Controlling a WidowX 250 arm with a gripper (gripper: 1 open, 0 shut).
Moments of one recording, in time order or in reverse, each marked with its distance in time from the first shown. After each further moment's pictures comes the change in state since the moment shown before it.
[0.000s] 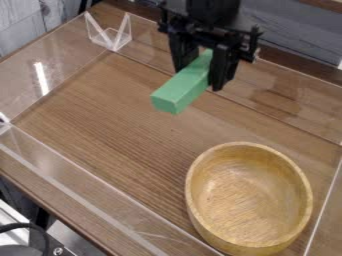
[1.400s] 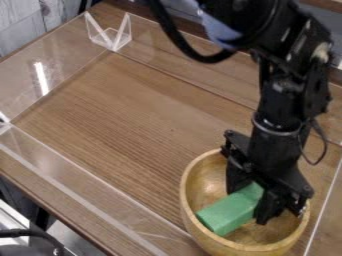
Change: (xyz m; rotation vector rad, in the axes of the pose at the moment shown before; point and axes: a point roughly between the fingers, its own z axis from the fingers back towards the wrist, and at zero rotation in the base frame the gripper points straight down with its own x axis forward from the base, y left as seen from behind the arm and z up) arm -0.040 -0.093 -0.097 -0.035 0.174 -0.335
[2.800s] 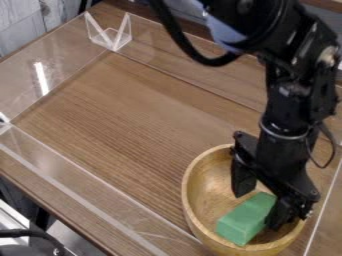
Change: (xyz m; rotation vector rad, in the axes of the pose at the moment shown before) arm 0.012 0.001 -0.009 0.005 -0.058 -0.043
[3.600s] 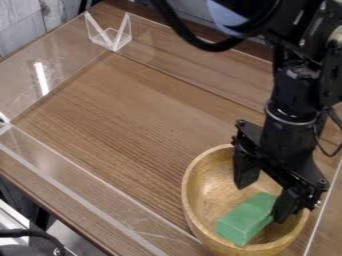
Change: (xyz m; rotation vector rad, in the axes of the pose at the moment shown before) arm -0.002 -0.003 0.020 0.007 0.004 0.026
